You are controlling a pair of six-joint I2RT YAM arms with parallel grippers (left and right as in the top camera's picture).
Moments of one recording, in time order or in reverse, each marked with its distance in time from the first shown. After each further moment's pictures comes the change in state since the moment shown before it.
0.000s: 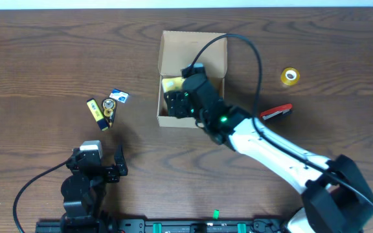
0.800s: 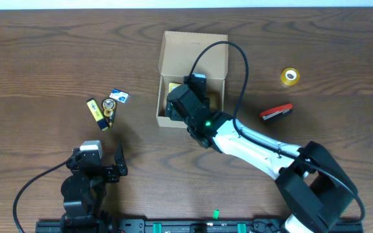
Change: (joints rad) left arm 0.000 0.000 0.000 0.000 0.000 0.000; right arm 0.050 0.117 0.000 0.015 0.192 0.224
